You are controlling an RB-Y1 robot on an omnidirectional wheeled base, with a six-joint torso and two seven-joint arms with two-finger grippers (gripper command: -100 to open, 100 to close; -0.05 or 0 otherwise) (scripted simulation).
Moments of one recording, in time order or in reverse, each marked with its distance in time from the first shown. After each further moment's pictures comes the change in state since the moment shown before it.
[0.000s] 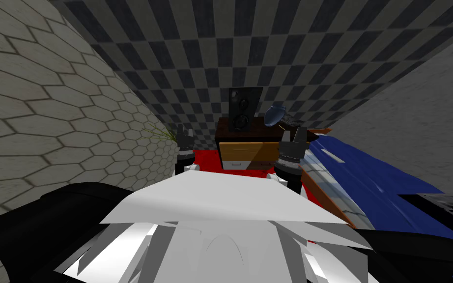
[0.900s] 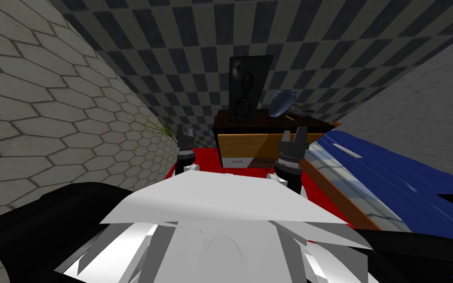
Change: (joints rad) left arm 0.000 0.000 0.000 0.000 0.000 0.000 0.000; right arm 0.000 0.000 0.000 0.000 0.000 0.000 0.000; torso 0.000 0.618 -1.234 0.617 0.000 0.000
